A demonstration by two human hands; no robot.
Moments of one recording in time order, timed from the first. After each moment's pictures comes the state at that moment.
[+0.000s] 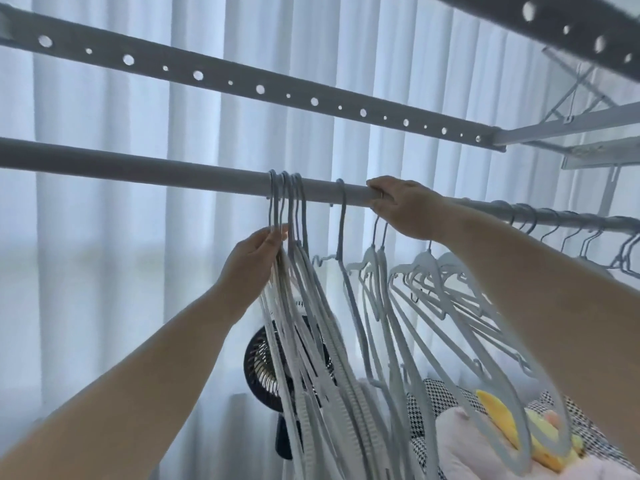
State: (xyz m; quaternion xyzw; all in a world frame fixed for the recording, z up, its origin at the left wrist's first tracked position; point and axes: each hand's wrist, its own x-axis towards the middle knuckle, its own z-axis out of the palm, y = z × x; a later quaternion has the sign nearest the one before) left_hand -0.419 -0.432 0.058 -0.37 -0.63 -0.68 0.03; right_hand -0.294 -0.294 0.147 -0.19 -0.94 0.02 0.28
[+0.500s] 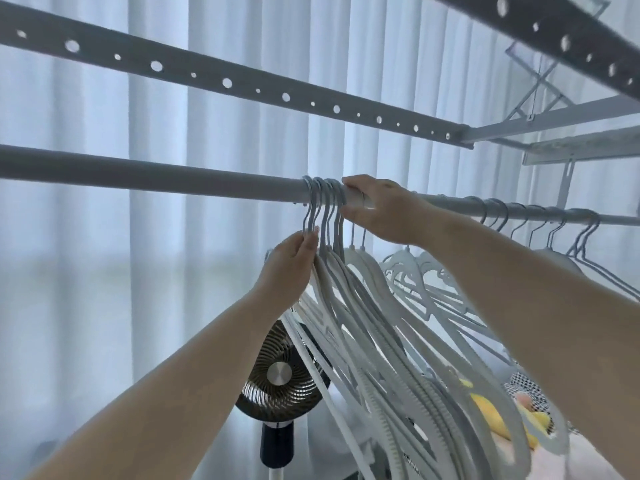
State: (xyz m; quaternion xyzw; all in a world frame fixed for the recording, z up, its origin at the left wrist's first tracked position) left_hand -0.410 -0.373 0.062 -0.45 -0.66 -0.60 0.04; right_hand -0.295 -0.298 0.144 -0.17 -0.94 0.03 0.29
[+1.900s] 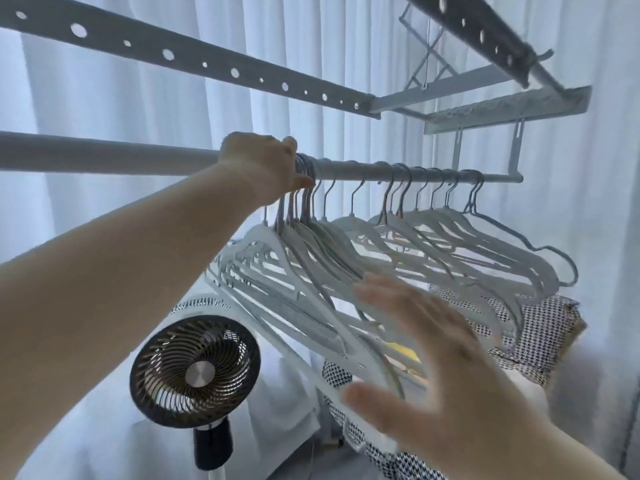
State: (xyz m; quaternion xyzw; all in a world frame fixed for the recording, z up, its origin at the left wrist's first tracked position) left_hand -0.365 -0.309 0.151 -0.48 -0.77 -0.01 0.42; right_hand -0.163 -0.343 0.011 -0.25 -0.91 0.02 0.32
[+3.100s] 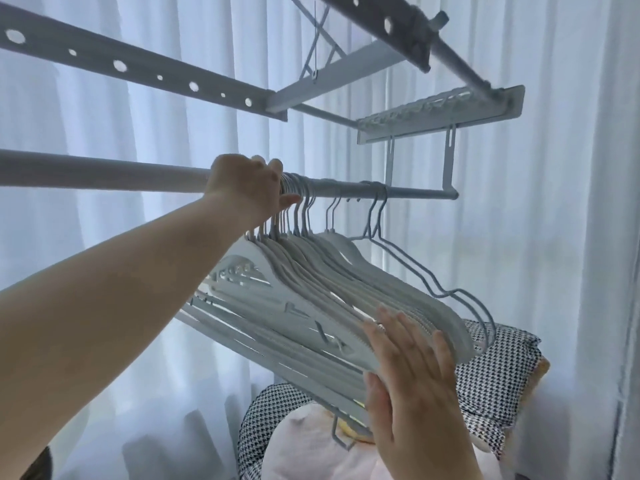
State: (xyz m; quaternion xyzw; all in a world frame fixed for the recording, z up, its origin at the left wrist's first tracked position) left_hand -0.249 -0.012 0.144 -0.47 -0.72 0.01 0.51; right_hand -0.061 -0.004 -0.057 -0.28 -0.76 -0.21 0.55
